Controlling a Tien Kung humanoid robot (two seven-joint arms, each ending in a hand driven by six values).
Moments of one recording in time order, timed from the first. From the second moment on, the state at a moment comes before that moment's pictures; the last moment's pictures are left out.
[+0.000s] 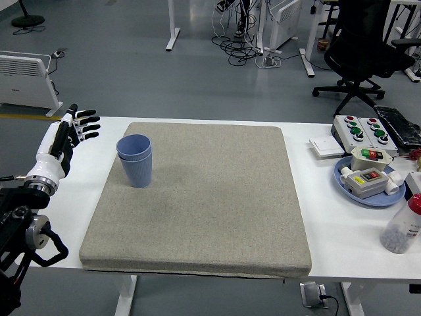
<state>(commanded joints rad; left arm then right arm) -0.42 0.26 -1.40 -1.22 0.86 0.11 -0.05 0.12 -0.18 0.22 0.21 -0.36 -0.14 -0.26</state>
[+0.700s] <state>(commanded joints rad) -0.17 0.18 -1.42 -1.35 0.67 0.06 -0.17 0.13 -0.19 0.21 0.21 -0.34 -0.14 -0.25</state>
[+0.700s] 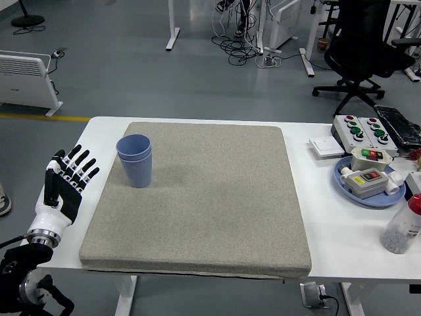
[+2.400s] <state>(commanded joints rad) -0.15 0.17 -1.41 -1.32 0.66 0.06 -0.17 0.14 -0.19 0.22 0.21 -0.36 -0.14 -0.25</state>
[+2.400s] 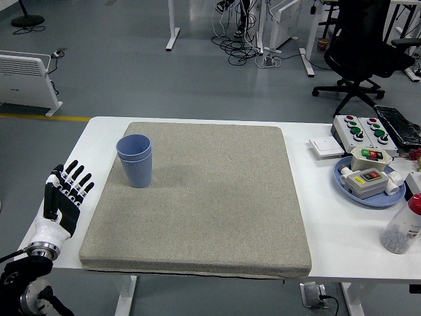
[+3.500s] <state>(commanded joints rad) -0.15 0.17 -1.40 -1.30 0.67 0.06 -0.17 0.14 -0.19 0.23 0.21 -0.37 -0.14 -0.25</state>
